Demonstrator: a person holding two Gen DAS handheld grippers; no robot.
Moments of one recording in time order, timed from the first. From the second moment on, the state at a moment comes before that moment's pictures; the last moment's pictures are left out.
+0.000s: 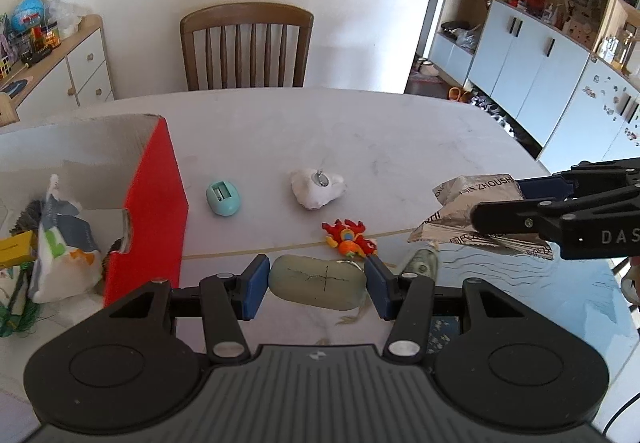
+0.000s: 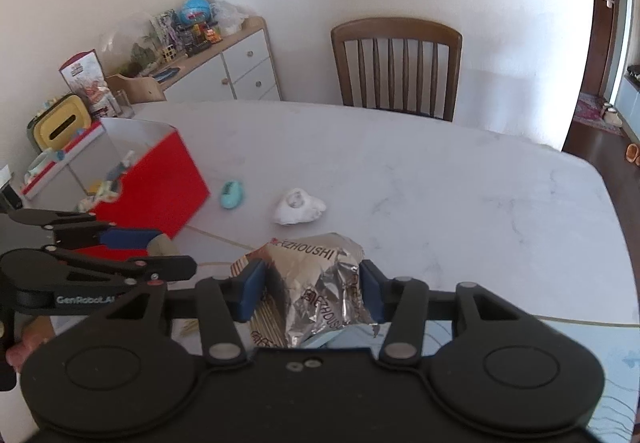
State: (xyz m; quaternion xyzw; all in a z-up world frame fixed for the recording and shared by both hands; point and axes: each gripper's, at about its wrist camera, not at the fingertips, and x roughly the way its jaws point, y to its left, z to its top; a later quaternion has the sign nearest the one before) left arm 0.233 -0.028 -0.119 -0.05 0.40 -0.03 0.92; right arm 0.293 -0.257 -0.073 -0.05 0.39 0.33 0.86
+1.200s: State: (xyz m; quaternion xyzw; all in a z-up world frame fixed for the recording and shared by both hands) left arm 0.150 0.135 -0.023 -0.06 0.34 -0.01 0.94; right arm 0.182 -0.082 0.014 -0.08 0.33 0.40 0.85
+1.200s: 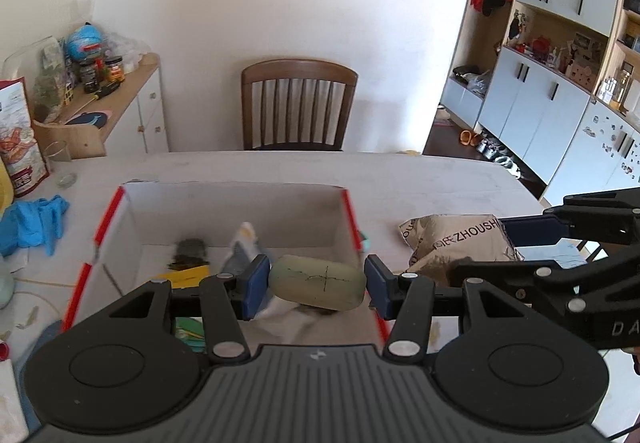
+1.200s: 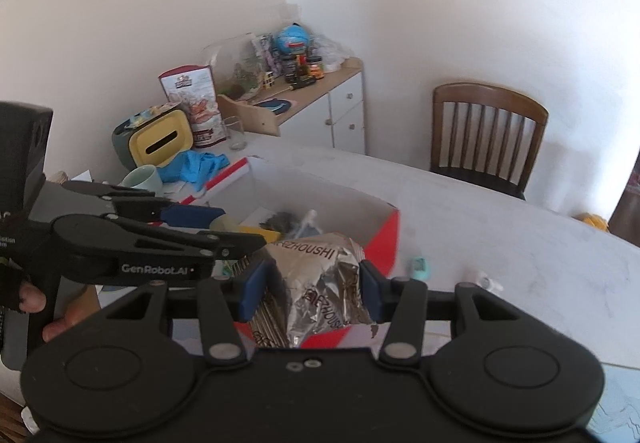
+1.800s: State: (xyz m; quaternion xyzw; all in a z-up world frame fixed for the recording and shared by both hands) left arm 0.183 0.229 -0.060 -0.05 0.38 0.02 0.92; right arm 0.202 0.004 -0.029 -0.12 0.34 0.39 0.85
